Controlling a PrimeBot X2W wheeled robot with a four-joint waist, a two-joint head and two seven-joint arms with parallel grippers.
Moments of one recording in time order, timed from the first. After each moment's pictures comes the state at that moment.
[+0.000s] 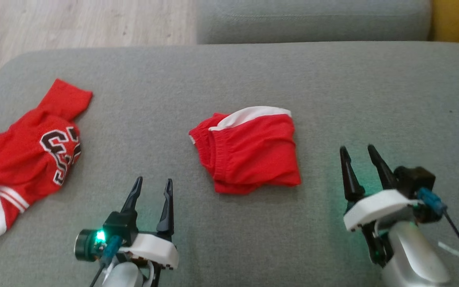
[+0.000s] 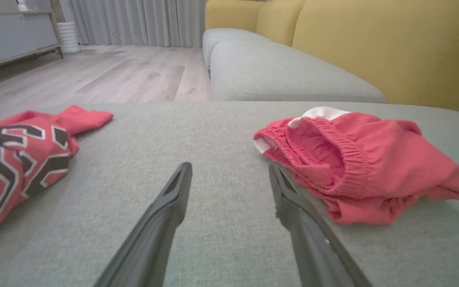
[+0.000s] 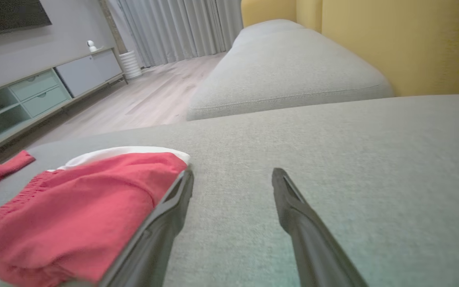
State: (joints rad) left arm -0.18 0.04 -0.28 0.51 -0.20 0.03 -0.25; right arm -0.29 -0.07 0.12 0.63 0.24 0.13 -0.25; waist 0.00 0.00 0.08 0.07
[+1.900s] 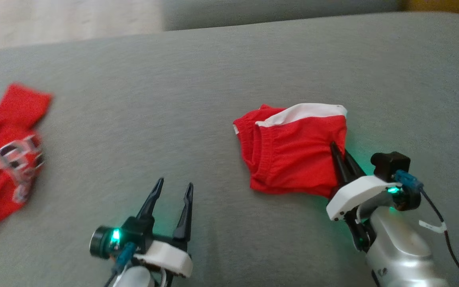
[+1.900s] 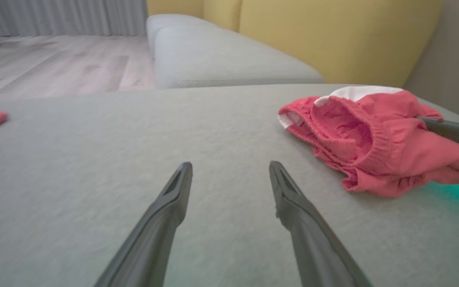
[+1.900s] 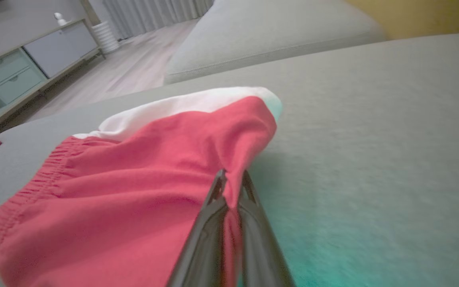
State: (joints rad) left arm -0.14 0.05 -0.36 0.43 -0.18 -0.01 -0.25; right arm -0.44 -0.06 0.24 0.87 0.32 0.13 -0.26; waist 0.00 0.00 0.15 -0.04
